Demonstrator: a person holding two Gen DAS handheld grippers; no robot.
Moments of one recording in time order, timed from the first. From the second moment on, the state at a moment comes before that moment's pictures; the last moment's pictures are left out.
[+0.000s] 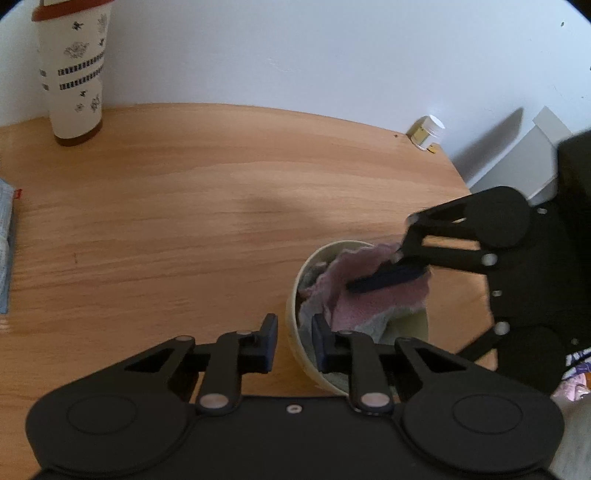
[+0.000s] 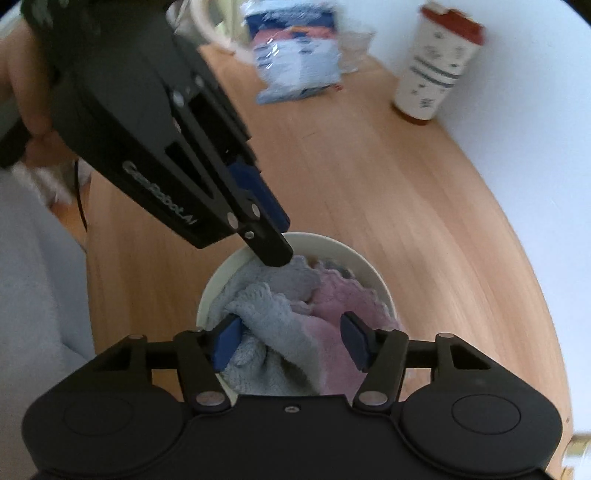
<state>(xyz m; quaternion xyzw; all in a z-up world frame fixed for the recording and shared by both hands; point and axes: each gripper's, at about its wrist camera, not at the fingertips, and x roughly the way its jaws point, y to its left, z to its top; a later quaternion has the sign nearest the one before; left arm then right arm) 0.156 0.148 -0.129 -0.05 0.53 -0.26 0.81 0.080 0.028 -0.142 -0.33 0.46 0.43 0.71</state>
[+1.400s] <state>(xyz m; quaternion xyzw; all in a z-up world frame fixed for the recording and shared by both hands) 0.140 0.149 -0.119 -0.05 0.50 -0.28 0.81 0.082 -0.036 -0.117 -0.06 0.42 0.34 0.84</state>
